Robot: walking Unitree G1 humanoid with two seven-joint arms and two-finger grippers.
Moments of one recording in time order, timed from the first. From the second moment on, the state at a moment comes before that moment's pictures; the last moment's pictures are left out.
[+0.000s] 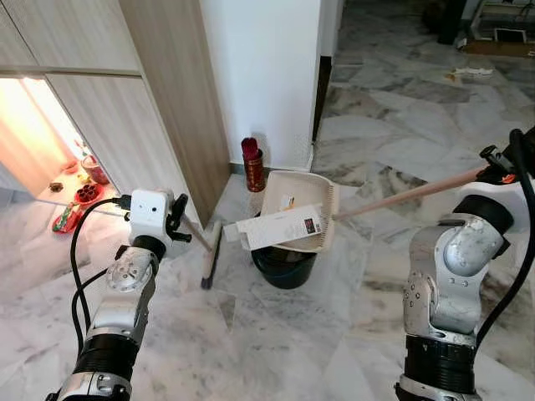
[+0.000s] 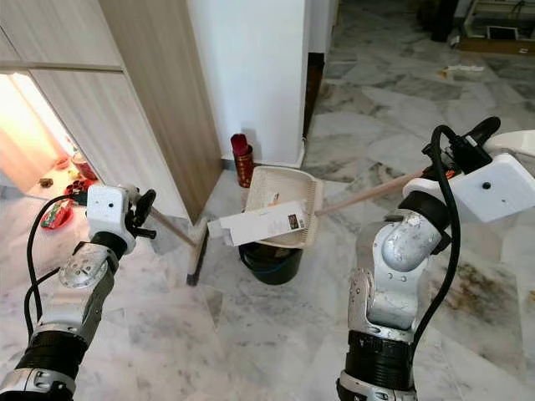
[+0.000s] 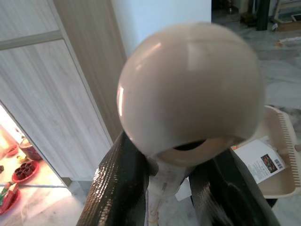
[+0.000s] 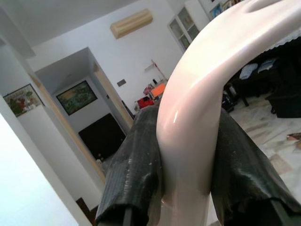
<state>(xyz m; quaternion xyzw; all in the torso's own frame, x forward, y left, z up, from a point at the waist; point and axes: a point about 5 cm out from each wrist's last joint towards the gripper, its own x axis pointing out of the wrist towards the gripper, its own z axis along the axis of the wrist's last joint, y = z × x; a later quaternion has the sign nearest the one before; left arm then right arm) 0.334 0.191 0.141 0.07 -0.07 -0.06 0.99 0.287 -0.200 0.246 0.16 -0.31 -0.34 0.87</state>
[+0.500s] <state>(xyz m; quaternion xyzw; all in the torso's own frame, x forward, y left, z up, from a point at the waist) 0.335 0.182 0.142 0.09 -0.07 -0.07 0.99 0.286 -0.210 0.240 0.16 -0.31 -0.35 0.87</state>
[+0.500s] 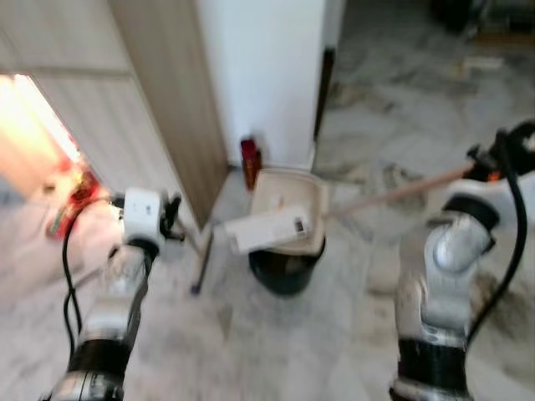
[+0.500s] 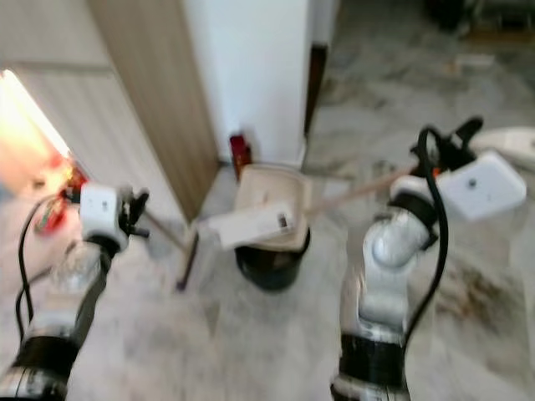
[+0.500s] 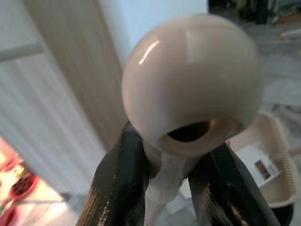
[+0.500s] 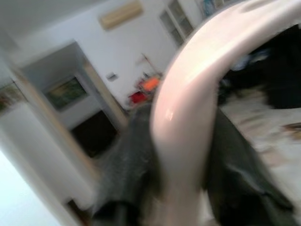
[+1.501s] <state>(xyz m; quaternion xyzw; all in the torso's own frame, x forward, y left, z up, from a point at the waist) 0.333 0.190 0.143 0.07 -0.07 -0.07 0.99 0.290 -0.198 0.246 0.15 -0.32 -0.32 0.88</state>
